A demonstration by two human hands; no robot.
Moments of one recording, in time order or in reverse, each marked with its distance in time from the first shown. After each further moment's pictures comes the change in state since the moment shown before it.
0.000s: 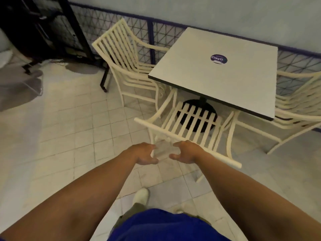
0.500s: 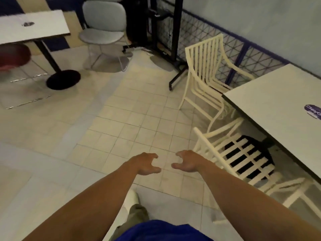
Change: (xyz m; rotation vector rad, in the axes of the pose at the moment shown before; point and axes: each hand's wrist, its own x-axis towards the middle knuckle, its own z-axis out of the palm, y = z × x) left_hand -0.116 -0.101 0.080 -0.575 0.180 -0.426; right_hand 0.059 -0.164 0.004 -0.272 -0.307 -0.405
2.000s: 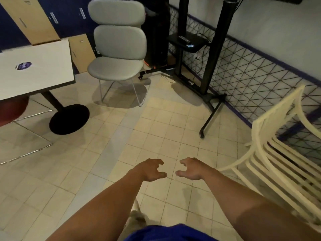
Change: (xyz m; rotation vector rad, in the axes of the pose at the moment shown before) left_hand 0.457 -0.266 -0.569 -0.102 0.004 -0.030; right_hand 0.618 -0.135 -0.457 0.151 -0.041 0.056
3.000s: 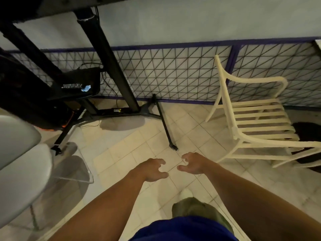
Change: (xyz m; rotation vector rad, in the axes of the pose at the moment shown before) left_hand 0.375 0.145 -0.284 0.582 -0.416 0.444; right_hand 0.210 0.080 -0.218 0.658 0.331 0.456
